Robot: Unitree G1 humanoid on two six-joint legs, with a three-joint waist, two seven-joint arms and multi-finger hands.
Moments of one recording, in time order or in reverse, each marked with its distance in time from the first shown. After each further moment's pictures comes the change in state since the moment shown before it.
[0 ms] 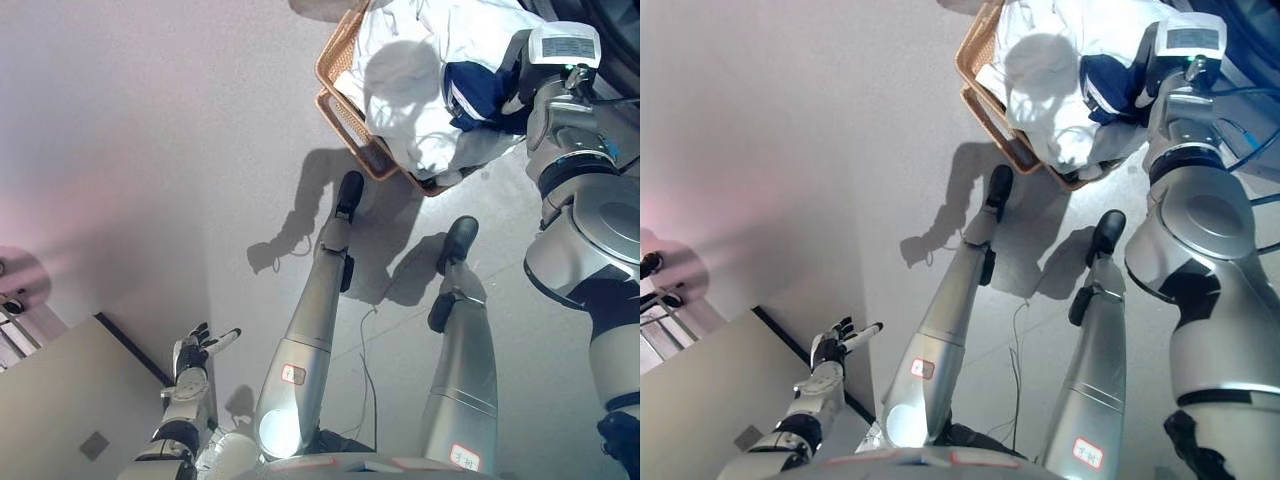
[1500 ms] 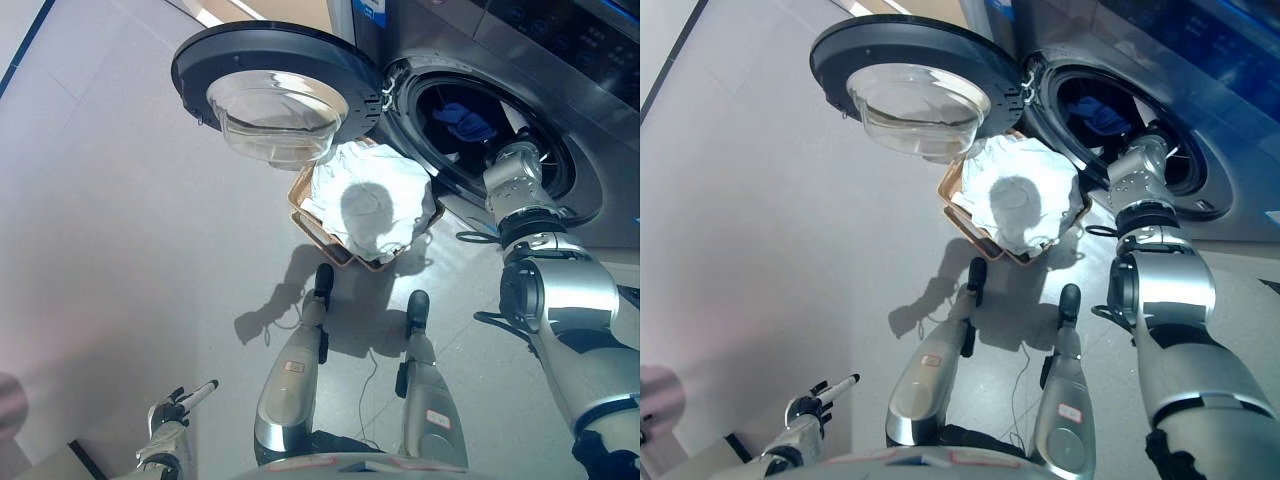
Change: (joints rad) left arm 0.043 0.042 0.192 0.262 -0.025 0.006 -0.067; right arm 0.322 0.126 -1.377 -0.378 0.929 -0.147 -0.111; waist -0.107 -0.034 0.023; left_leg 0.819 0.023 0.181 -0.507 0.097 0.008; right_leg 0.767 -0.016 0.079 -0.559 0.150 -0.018
